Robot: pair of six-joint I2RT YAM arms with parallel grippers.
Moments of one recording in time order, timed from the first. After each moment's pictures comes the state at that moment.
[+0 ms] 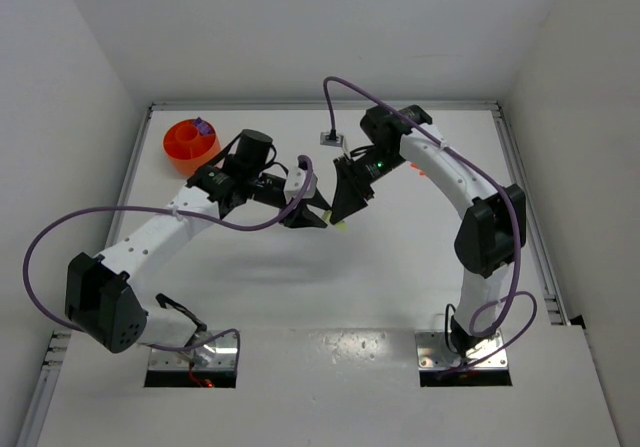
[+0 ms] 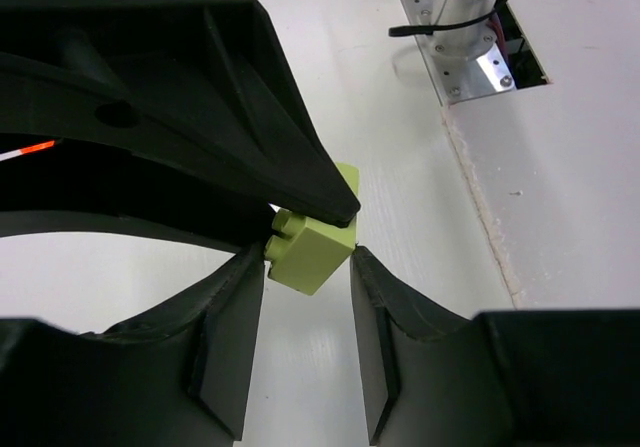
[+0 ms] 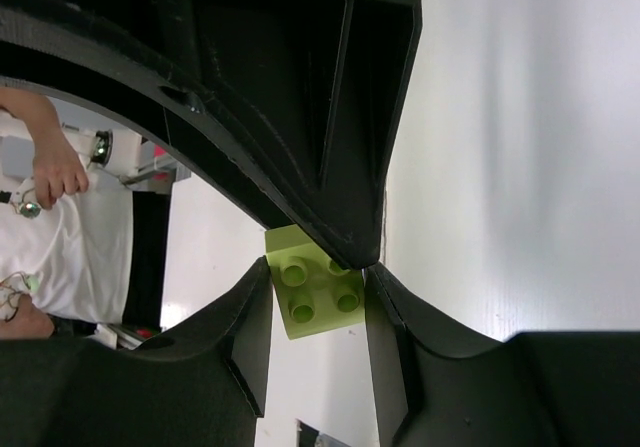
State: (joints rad) left arm -0.53 1.35 1.17 -0.49 1.08 0.72; right arm 0.46 1.90 1.74 -1.38 -1.21 -0.66
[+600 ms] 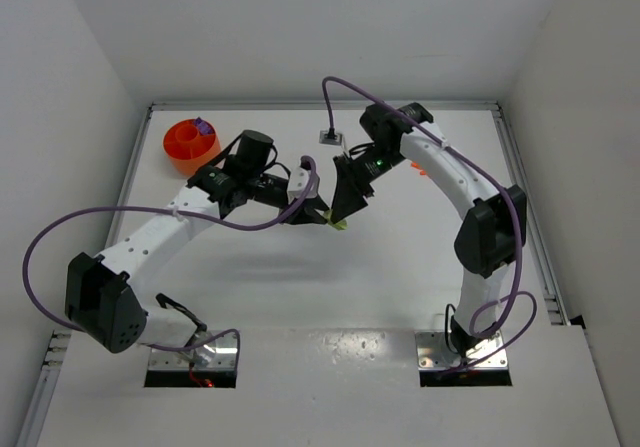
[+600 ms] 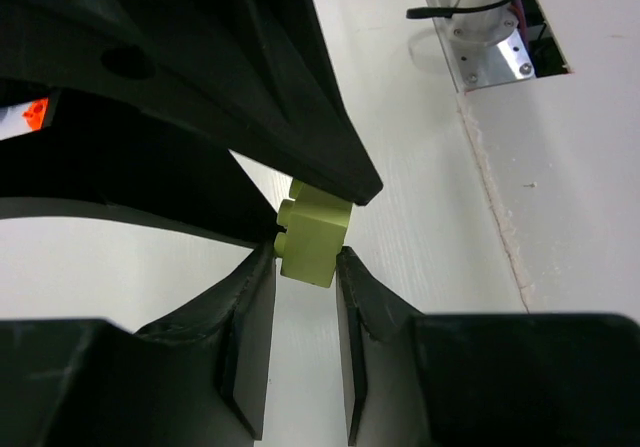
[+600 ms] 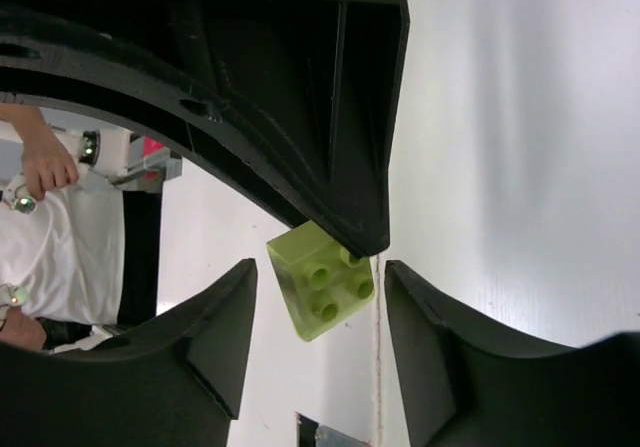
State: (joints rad) left arm -0.54 1.35 1.17 -0.49 1.03 0.72; right arm 0.47 1.90 1.77 -1.38 -1.17 -0.63
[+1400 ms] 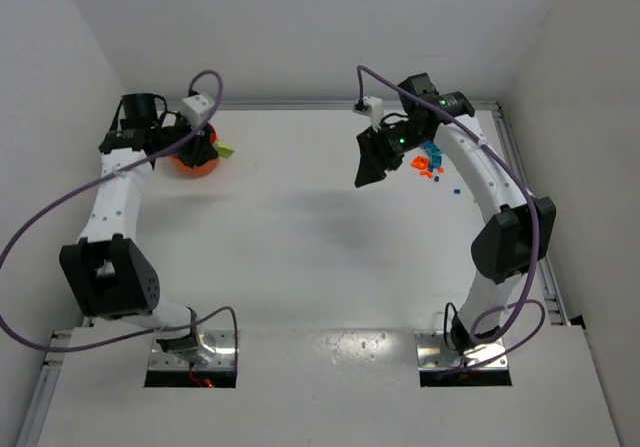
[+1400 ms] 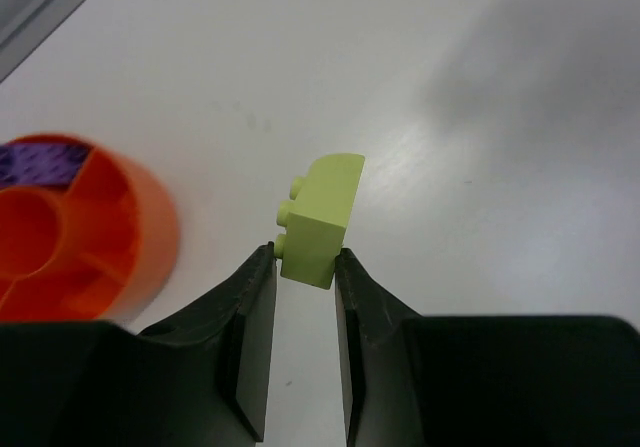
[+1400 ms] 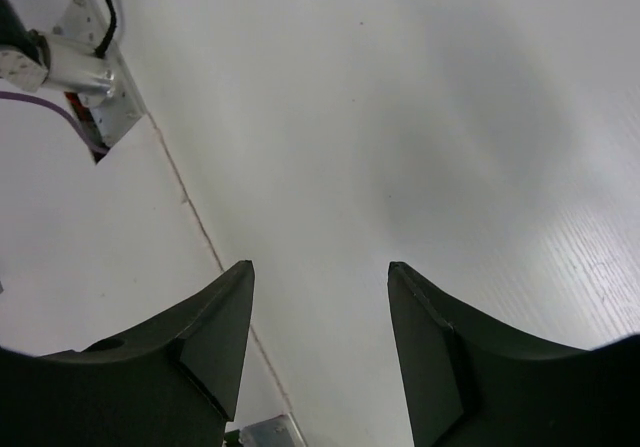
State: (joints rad) left arm 0.11 1.45 1.36 -0.70 0.70 0.64; right arm 0.31 1.81 1.79 -1.14 -0.75 -0.37
